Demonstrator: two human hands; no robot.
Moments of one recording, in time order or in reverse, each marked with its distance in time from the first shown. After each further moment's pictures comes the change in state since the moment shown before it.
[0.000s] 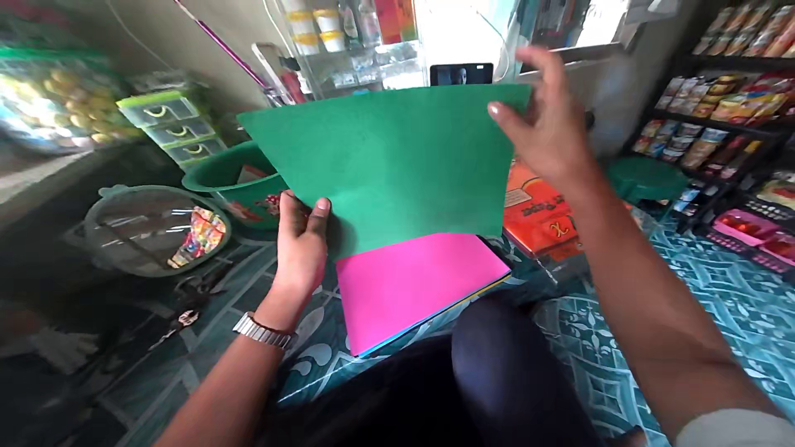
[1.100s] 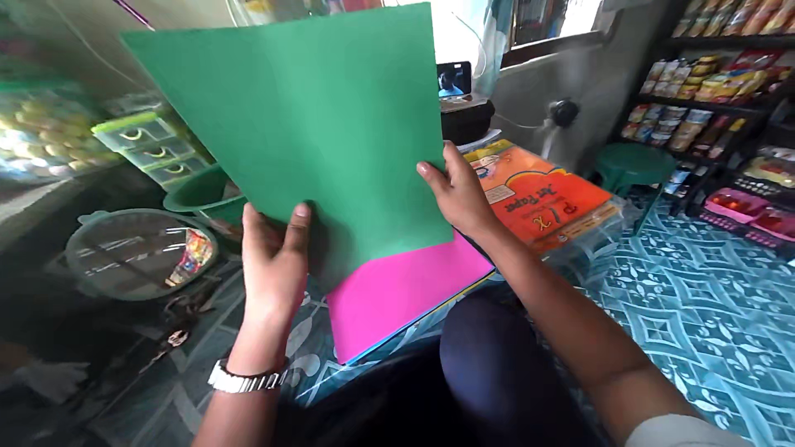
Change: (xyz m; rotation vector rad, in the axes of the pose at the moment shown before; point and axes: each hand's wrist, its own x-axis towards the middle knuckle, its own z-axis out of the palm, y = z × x) left_hand -0.019 0.044 0.008 0.147 0.054 0.111; right_hand -0.042 -0.003 0.082 0.486 -0.024 0.141
